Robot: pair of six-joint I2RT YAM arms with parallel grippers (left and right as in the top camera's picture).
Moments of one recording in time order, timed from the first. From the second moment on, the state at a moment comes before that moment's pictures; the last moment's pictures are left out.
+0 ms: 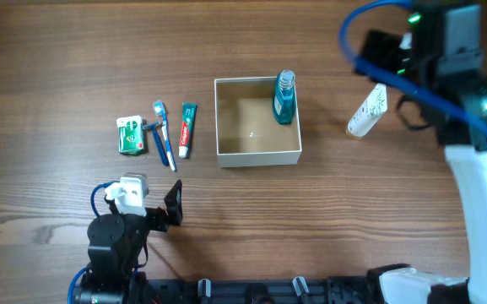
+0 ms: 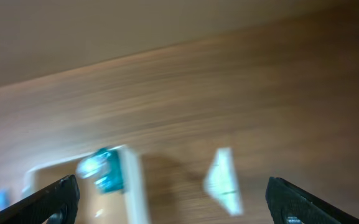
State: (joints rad) left arm -0.08 0.13 0.13 -0.41 0.16 -0.18; right arm 0.16 1.46 1.80 -1.14 0.26 0.37
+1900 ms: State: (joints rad) left arm -0.08 0.13 0.13 -0.41 0.16 -0.18; right arm 0.35 1.45 1.76 -1.21 0.21 0.37
